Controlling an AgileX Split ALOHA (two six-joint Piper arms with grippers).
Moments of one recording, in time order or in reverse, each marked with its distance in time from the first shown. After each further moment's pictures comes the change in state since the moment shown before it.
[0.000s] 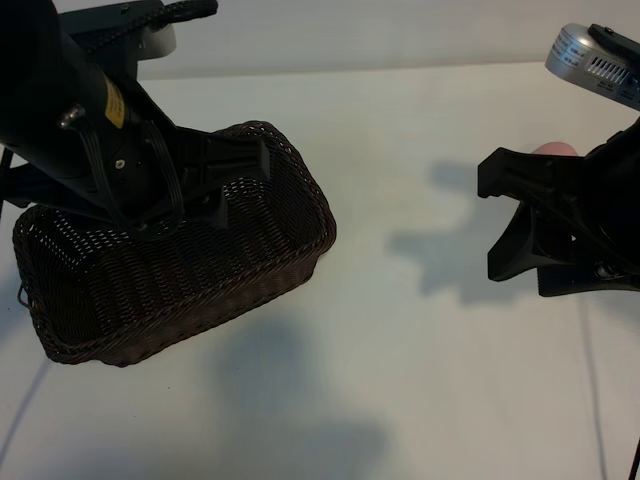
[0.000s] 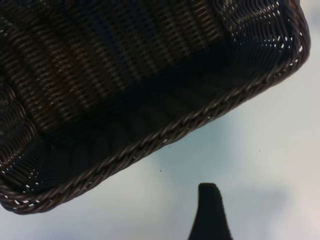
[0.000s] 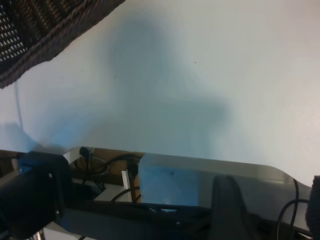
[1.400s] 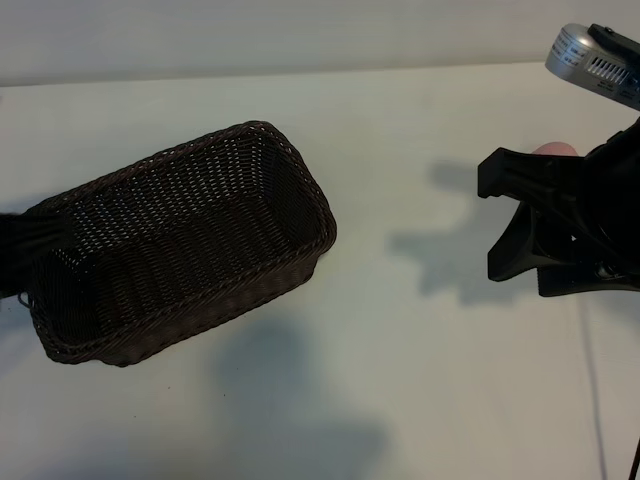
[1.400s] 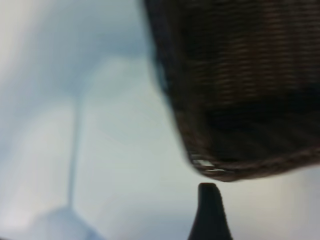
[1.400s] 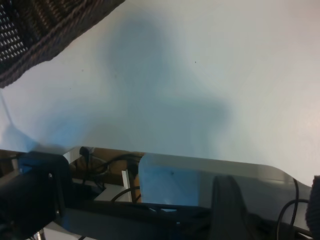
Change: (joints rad) left arm 0.268 -0.341 0.407 0.183 0.000 -0.100; right arm 0.000 0.000 0.000 0.000 0.000 0.000
